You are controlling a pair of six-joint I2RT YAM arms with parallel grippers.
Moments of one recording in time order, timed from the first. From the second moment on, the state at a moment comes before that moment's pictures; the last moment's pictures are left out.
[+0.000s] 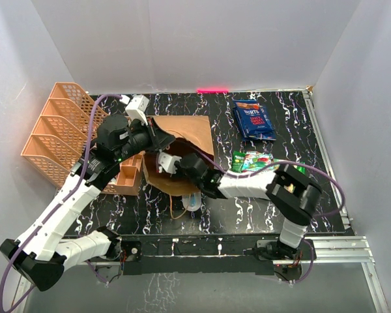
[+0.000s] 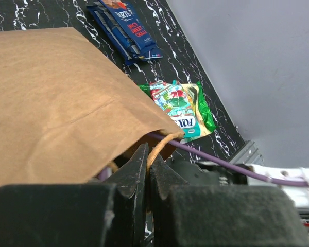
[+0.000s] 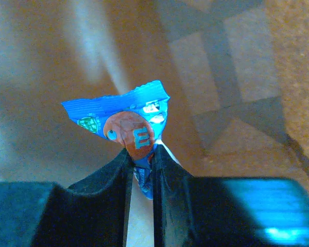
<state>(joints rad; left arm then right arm) -0.57 1.03 1.17 -0.42 0.21 -0.52 0.98 1.79 1.00 0.35 0.32 -0.64</state>
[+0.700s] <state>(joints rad) -0.57 1.06 1.17 -0.41 0.16 -0.54 1.12 0.96 0.86 0.01 0.06 -0.38</state>
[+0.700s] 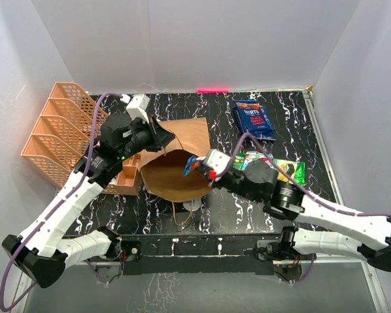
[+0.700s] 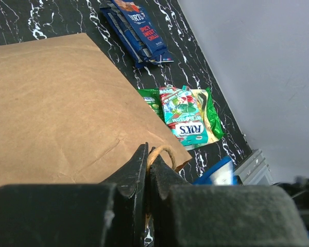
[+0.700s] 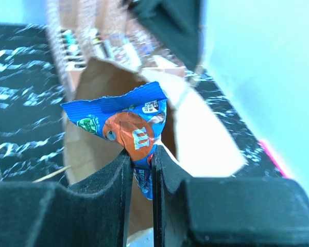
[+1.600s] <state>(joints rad) -0.57 1.06 1.17 -0.42 0.13 -0.53 0.04 1.22 1.01 -0.69 0.41 0.37</state>
